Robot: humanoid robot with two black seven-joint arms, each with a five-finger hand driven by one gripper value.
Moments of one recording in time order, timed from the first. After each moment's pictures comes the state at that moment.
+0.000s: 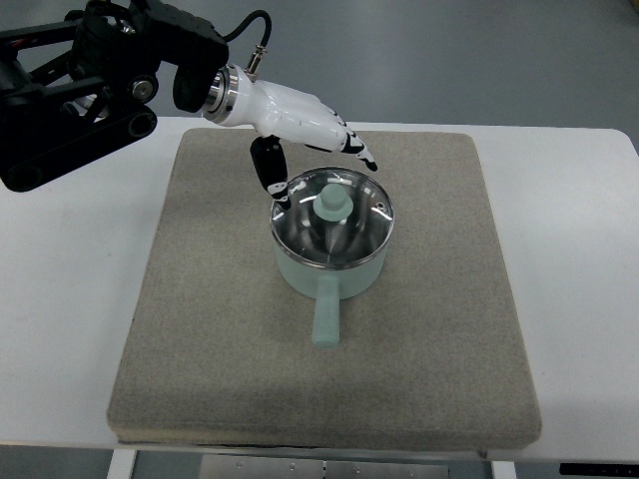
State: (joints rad) left arm -1.40 0.49 -0.27 -1.26 1.70 -0.57 -0.31; right arm 0.05 0.00 -0.05 0.17 0.04 -0.07 0.03
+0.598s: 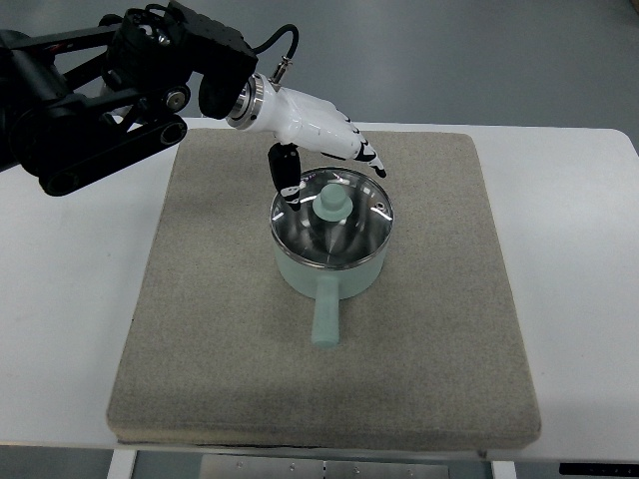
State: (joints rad) left arm -1.39 0.40 -0.27 -1.20 1.81 -0.58 -0.31; right arm 0.05 0.00 -0.05 0.17 0.04 -0.07 0.03
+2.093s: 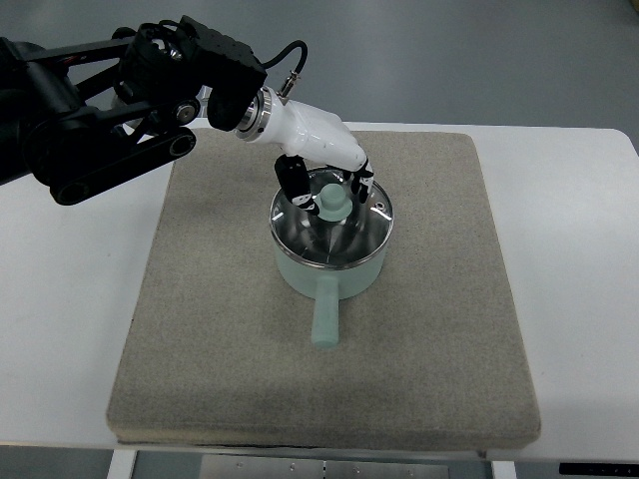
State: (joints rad) left arm -1.37 0.39 -0.27 -1.21 1.84 -0.58 -0.31; right arm 0.05 0.00 -0.05 0.17 0.04 -0.07 0.03
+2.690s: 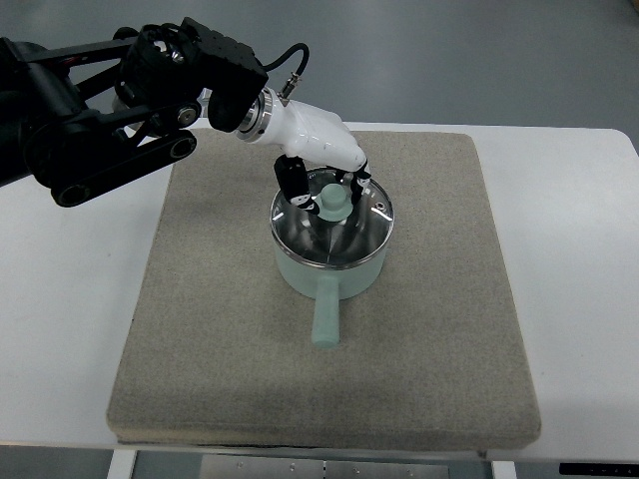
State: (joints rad) left arm -1.37 0.39 -0.27 -1.21 1.85 -0.58 -0.31; right arm 0.05 0.00 -0.05 0.17 0.04 -0.07 0.03
